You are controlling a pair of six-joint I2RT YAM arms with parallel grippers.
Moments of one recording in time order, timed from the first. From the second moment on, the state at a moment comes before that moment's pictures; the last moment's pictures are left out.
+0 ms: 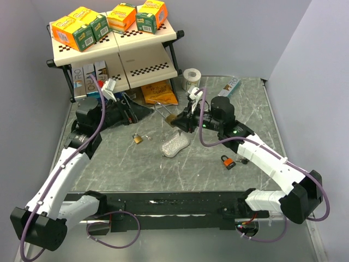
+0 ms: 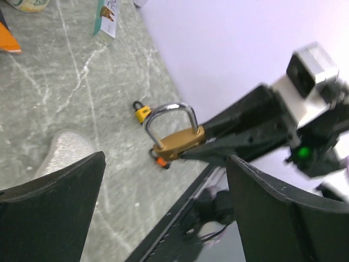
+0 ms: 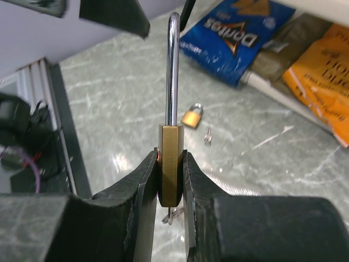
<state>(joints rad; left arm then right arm) -0.30 0.99 0.98 -0.08 0.58 -0.74 0.61 1.22 1.06 -0.06 -0.52 0.04</state>
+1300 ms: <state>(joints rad) -0.42 1.11 0.93 0.02 0.36 -1.08 0.80 1.31 1.11 0.01 -0.25 0.12</state>
